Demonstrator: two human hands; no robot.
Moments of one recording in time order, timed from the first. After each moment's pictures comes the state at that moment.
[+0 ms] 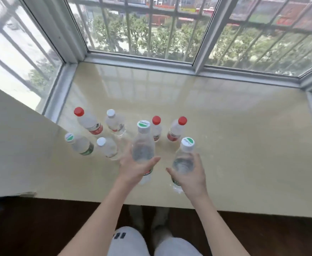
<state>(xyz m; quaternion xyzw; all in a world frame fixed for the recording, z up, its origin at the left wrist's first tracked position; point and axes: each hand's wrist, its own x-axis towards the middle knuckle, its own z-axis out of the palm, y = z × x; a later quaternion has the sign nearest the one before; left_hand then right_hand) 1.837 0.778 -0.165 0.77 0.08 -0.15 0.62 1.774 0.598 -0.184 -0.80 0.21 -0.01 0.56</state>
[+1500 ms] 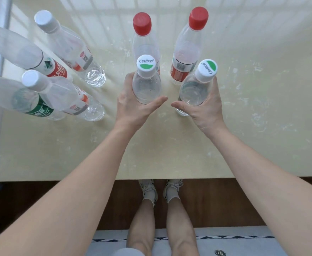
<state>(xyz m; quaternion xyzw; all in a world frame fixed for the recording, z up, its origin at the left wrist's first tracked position) 1.881 0.738 -0.358 0.86 -0.03 -0.06 0.51 1.830 0.549 -0.373 -0.79 0.18 -0.09 0.58</state>
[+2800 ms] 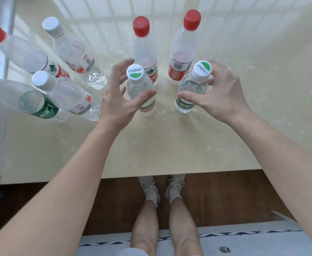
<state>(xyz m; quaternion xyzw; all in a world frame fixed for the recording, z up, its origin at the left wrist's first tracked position) 1.879 0.770 -0.319 0.82 -0.09 -0.09 0.56 1.826 0.533 -0.304 -0.91 0.11 -0.04 0.40</state>
